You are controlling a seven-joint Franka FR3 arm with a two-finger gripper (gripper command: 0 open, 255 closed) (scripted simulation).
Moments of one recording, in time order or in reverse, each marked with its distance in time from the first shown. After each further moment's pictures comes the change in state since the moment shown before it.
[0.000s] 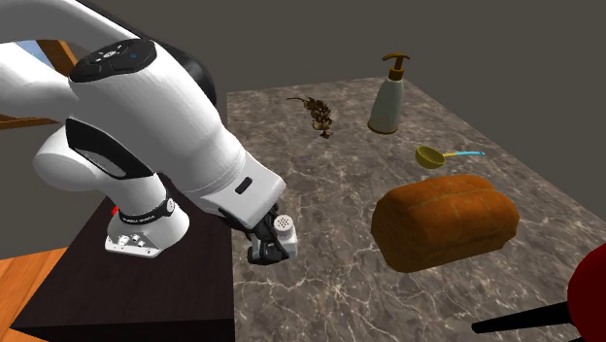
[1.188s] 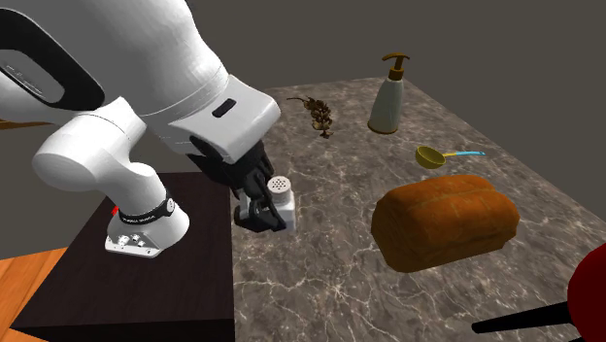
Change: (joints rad) arm -0.018 -0.115 0.094 0.164 0.014 -0.278 0.048
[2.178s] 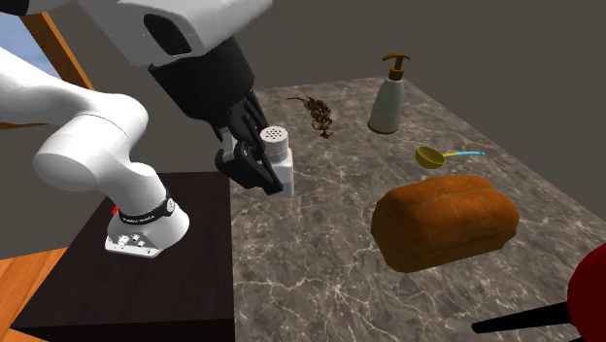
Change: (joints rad) arm 0.014 -0.023 0.057 0.186 0.029 -0.208 0.027
